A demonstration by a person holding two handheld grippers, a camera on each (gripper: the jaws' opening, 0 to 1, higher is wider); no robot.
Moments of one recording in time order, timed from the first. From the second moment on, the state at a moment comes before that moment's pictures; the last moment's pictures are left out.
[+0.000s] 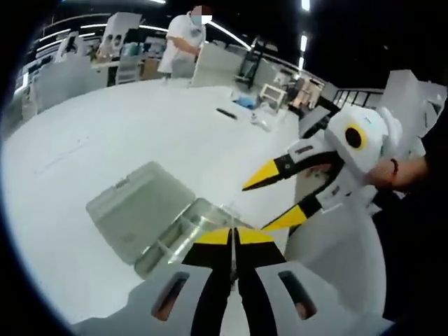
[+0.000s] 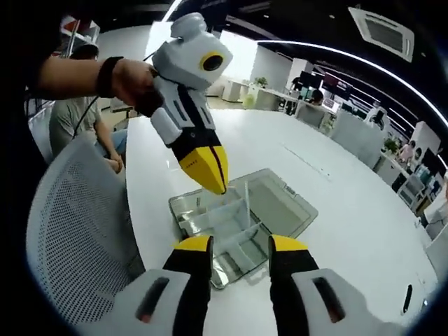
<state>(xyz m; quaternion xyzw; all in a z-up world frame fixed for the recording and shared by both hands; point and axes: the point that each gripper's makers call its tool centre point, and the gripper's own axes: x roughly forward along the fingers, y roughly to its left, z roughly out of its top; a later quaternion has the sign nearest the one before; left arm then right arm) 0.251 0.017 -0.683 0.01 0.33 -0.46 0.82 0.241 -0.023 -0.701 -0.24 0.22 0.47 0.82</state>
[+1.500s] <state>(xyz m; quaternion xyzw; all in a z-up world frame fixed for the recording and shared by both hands) 0.263 0.023 -0.699 0.25 0.37 -0.55 0.71 0.234 -0.051 -0.717 -0.13 0.26 0.42 0.86</state>
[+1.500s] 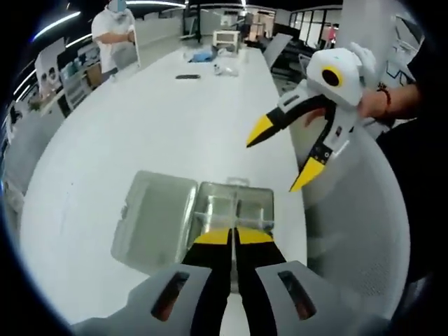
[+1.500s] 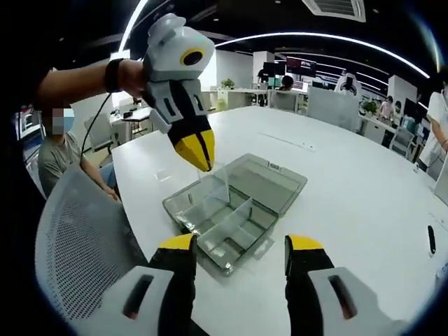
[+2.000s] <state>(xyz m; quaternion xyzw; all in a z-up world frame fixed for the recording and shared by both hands) 0.261 0.025 -0.708 0.28 0.38 -0.55 0.69 0.232 -0.054 -0.718 -0.13 0.26 0.42 0.86</state>
